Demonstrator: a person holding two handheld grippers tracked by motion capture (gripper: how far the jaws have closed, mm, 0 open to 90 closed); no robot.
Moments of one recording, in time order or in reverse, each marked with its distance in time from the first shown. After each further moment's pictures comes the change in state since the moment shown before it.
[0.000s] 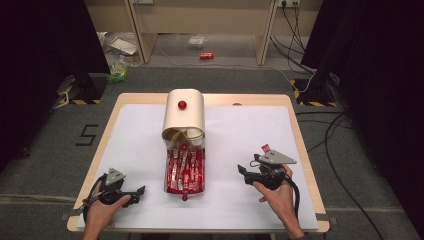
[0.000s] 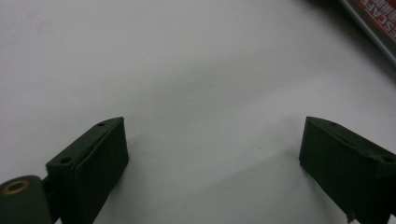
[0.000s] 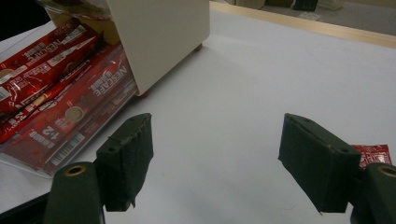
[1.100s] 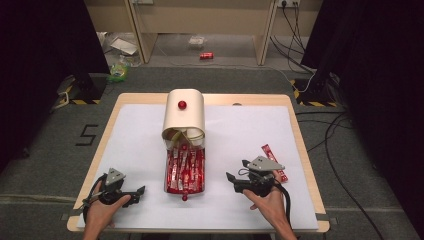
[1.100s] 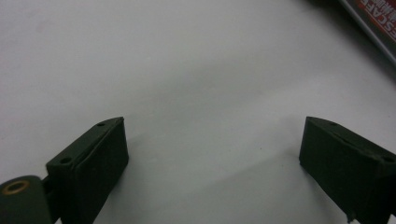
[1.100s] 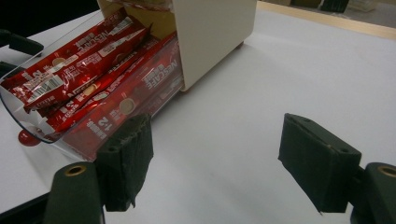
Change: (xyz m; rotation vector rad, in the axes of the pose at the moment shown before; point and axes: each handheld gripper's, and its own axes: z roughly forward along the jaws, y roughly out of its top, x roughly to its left) left arm 0.000 0.000 0.000 0.000 0.000 0.000; right arm 0.031 -0.003 0.006 0.010 0.080 -0.037
